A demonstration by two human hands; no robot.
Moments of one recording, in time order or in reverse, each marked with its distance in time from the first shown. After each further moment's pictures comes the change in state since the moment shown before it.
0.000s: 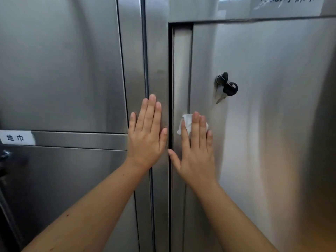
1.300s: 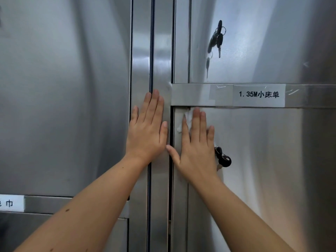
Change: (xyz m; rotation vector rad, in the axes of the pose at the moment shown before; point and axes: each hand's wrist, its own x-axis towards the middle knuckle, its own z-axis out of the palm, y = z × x) left_hand 0.154 -0.030 -0.020 -0.088 0.033 0.002; right_hand 0.145 0.020 -0.042 0.000 0.048 0.054
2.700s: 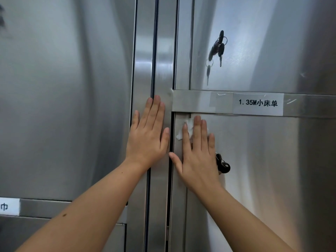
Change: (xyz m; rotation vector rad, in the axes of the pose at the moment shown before) left_hand 0.000 0.000 0.001 -0.004 0.012 -0.001; right_hand -0.003 0.006 -0.003 0.013 0.004 -0.042
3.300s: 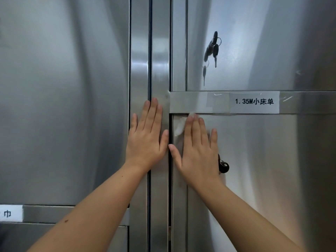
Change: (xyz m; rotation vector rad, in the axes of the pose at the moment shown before) left_hand 0.000 0.000 0.000 0.005 -0.021 -0.004; right_hand 0.011 -0.005 -0.019 0.093 0.077 0.096
